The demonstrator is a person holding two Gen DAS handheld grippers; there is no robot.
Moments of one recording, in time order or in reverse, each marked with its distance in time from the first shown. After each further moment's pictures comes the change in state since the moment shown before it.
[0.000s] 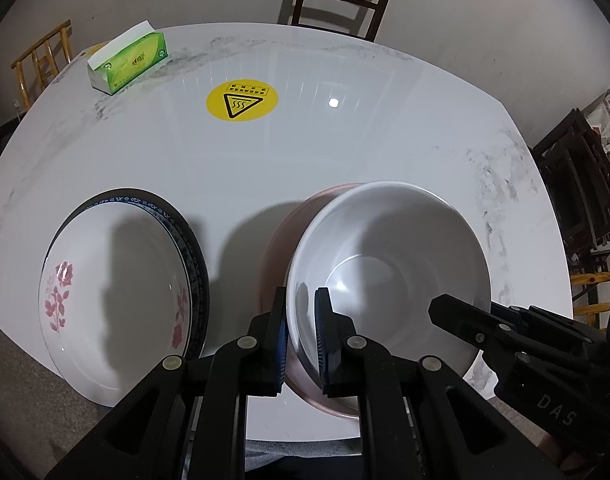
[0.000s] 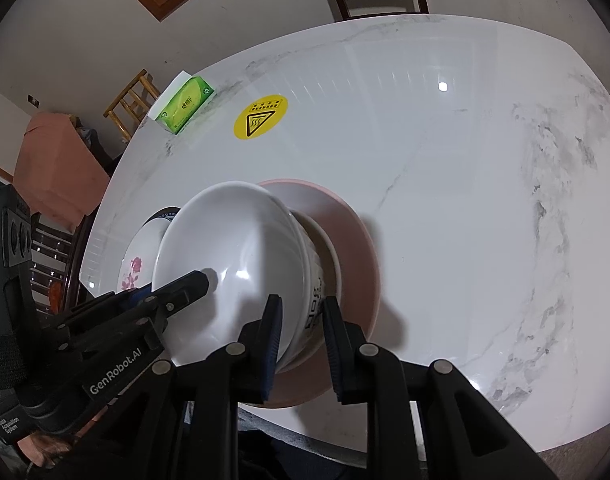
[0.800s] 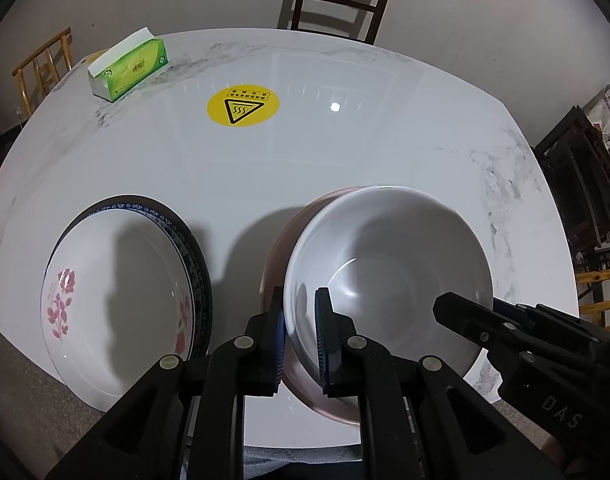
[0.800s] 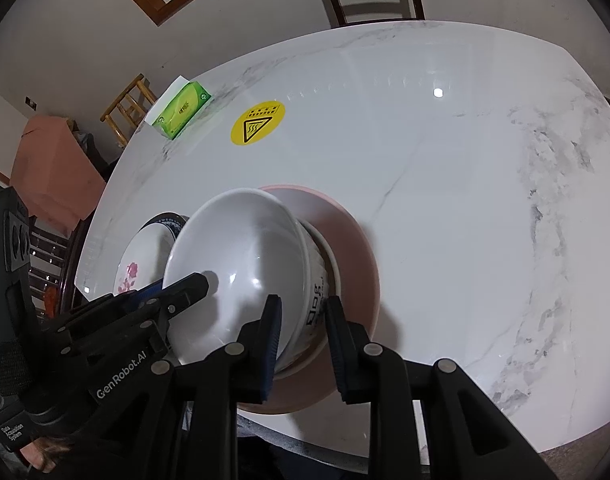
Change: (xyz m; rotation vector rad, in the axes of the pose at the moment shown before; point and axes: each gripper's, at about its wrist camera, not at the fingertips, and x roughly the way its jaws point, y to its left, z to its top) left arm 0.003 0.001 0.001 0.018 -0.020 0.014; right arm -0.001 0.003 -0.002 0.000 -0.029 -0.026
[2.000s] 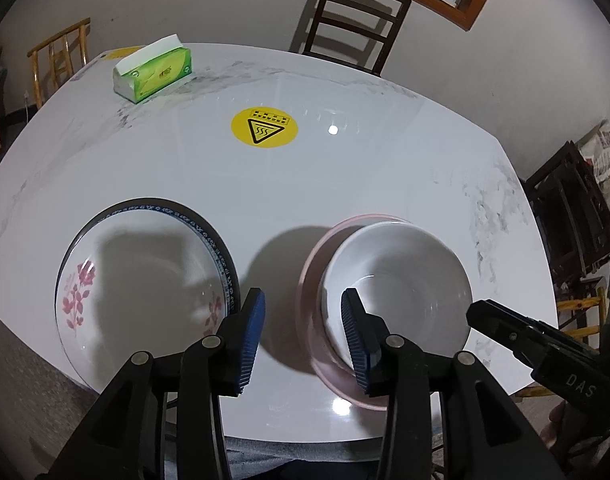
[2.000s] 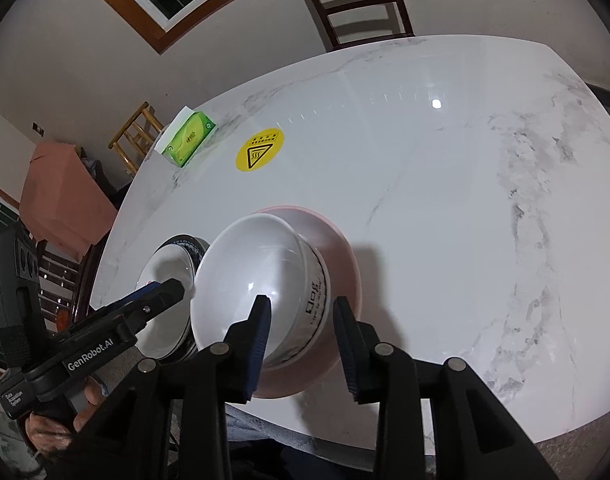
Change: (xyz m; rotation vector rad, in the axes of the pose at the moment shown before) left arm -0.033 0.032 -0.003 -0.084 -0.075 -0.054; right arm -0.035 -0.015 -0.009 0.052 -0.084 0.047
